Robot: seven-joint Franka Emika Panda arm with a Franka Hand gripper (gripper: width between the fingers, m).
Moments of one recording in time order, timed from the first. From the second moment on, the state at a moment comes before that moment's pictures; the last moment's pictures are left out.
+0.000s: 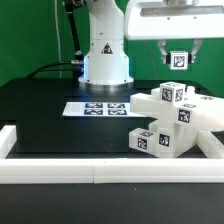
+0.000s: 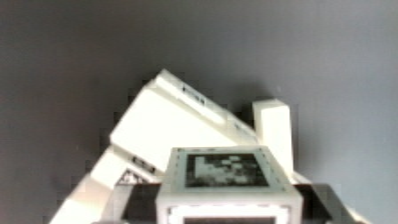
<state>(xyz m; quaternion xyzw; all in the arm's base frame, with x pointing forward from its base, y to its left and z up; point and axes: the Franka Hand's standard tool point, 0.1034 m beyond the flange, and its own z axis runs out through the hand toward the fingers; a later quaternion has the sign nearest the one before) 0.503 0.109 0.153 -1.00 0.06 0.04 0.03</state>
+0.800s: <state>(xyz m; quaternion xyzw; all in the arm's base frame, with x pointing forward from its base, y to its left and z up) 0.532 0.115 0.144 -1.00 0.05 0.03 0.01</state>
